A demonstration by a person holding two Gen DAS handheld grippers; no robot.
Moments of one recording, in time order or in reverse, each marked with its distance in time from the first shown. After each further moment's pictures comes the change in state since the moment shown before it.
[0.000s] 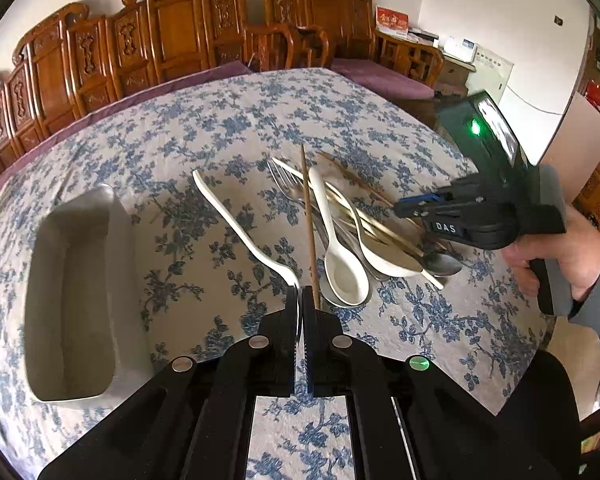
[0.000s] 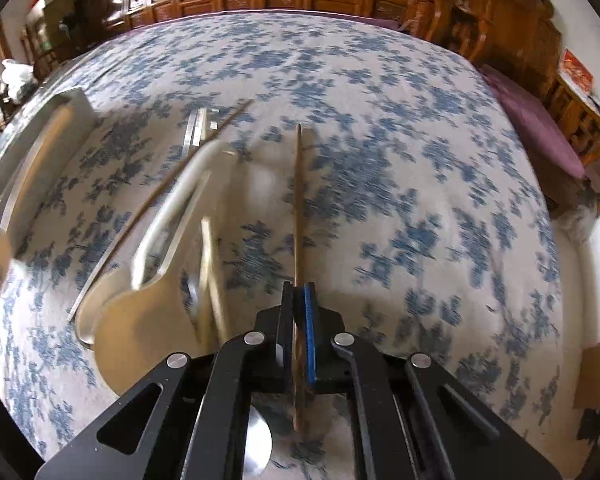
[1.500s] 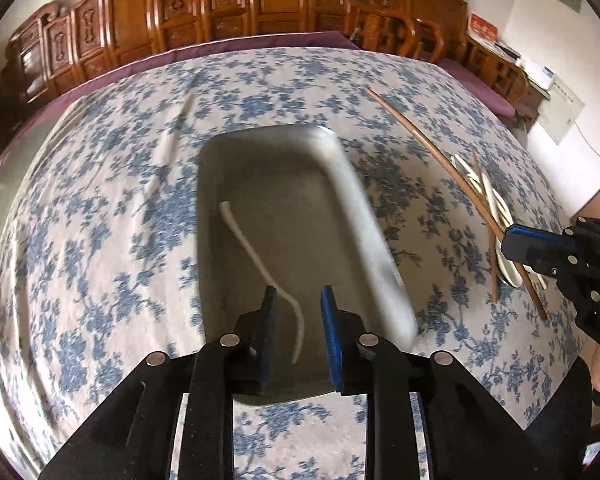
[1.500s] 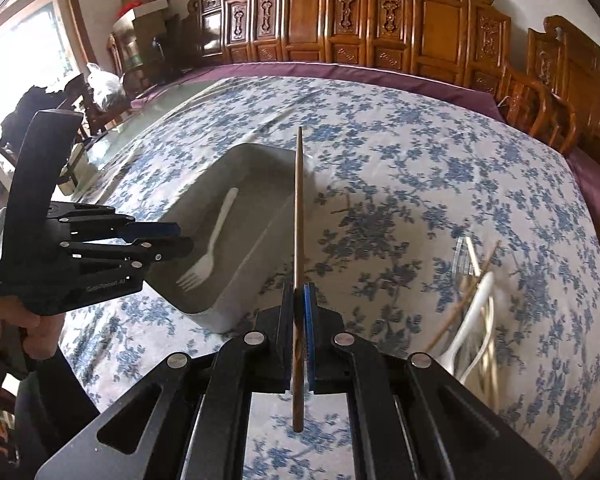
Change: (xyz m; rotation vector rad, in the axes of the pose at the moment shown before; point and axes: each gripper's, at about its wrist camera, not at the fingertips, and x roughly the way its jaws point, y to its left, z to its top) left arm -0.025 0.175 -0.023 -0.217 0.116 0.129; right arm -0.080 0.197 0.044 -0.134 -0.169 0.260
